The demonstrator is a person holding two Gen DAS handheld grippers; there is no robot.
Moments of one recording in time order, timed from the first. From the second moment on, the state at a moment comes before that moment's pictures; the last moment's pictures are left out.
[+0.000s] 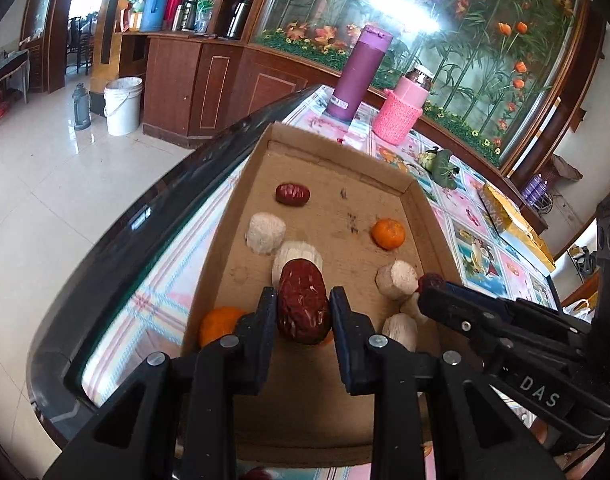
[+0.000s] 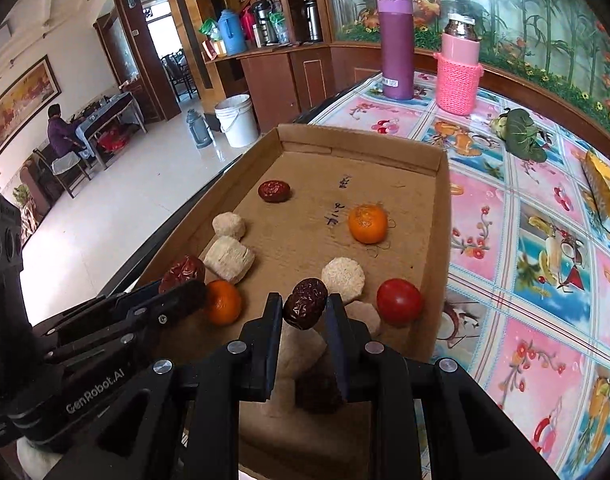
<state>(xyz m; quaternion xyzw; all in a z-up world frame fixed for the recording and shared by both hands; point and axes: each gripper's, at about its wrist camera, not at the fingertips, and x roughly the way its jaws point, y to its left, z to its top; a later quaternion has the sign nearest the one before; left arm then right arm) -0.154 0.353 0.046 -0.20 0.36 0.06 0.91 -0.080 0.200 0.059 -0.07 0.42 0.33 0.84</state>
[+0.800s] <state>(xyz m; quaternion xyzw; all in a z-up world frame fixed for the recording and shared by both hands) -0.019 0.348 0.059 -0.08 0.45 0.03 0.89 -0.004 0.210 0.055 -0.05 0.44 0.30 0.84</state>
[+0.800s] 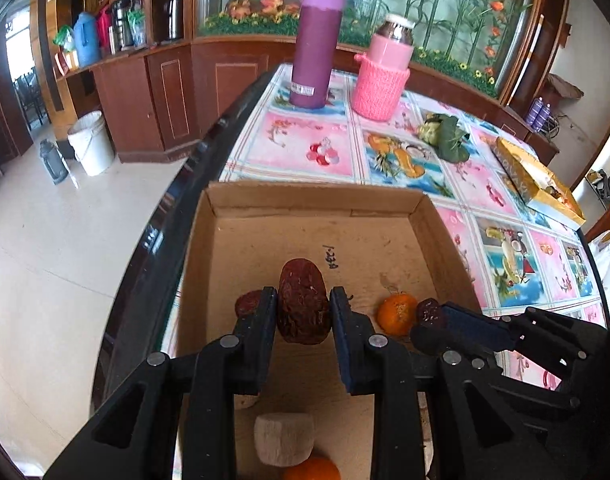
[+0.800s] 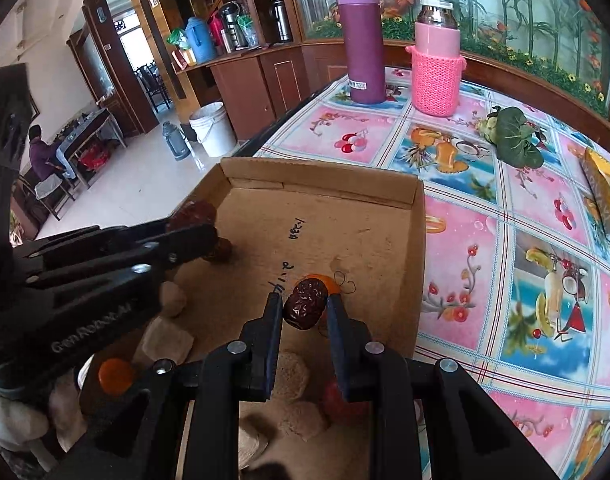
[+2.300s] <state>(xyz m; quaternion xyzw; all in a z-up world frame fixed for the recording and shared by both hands) -0.134 0.289 0.105 -0.03 0.29 0.18 0.94 -0.078 0.124 0.065 0.00 0.39 0.26 0.88</state>
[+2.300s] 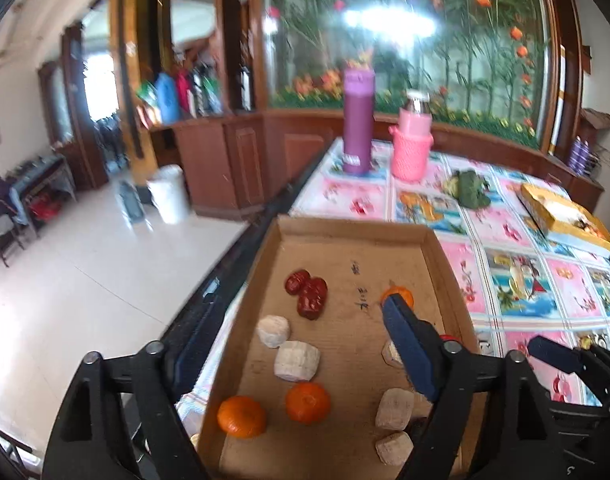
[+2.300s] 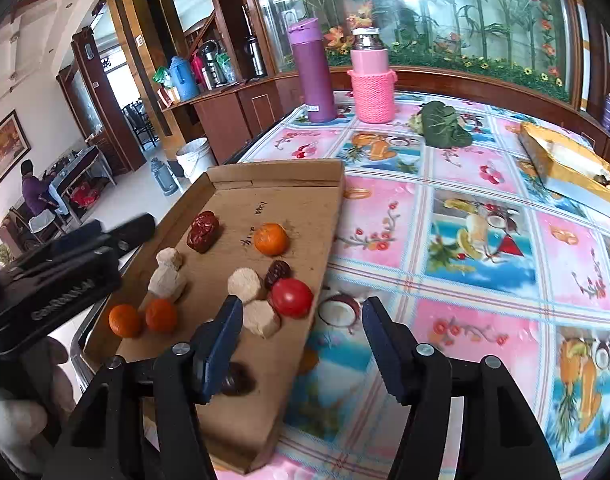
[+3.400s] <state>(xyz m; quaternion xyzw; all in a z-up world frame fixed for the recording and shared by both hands) -0.220 0.206 0.114 -0.03 0.24 0.25 0.94 -0.173 0.054 0.069 0.02 0.32 0.24 0.92</state>
